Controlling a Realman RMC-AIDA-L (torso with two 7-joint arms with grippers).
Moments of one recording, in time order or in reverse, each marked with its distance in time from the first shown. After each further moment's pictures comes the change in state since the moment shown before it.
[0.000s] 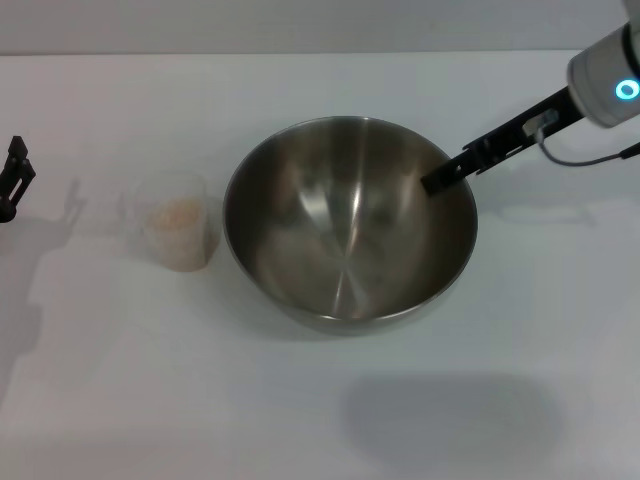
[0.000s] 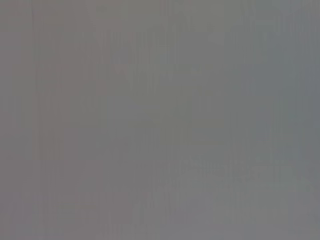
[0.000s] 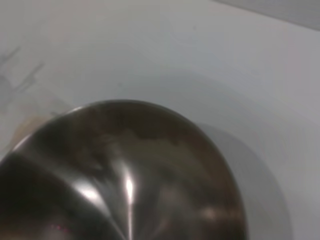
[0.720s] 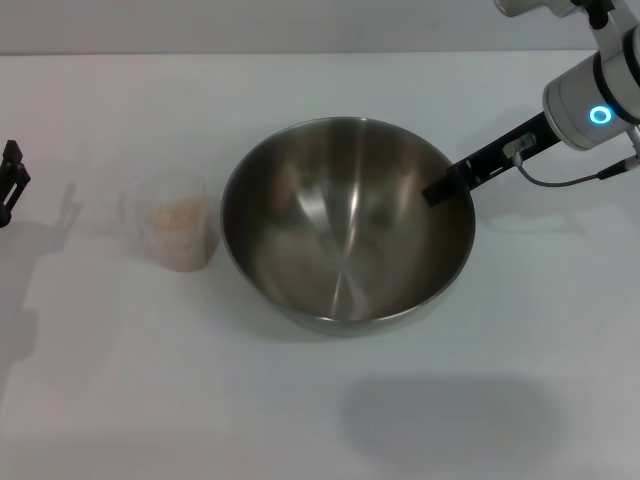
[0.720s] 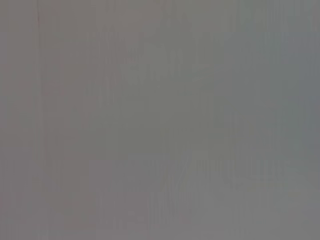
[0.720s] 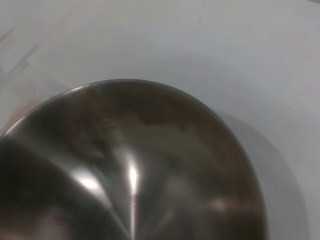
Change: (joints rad) left arm 0.014 0.000 0.000 0.000 0.000 0.015 0.000; right arm -0.008 0.018 -0.057 0.044 0.009 0.064 0.004
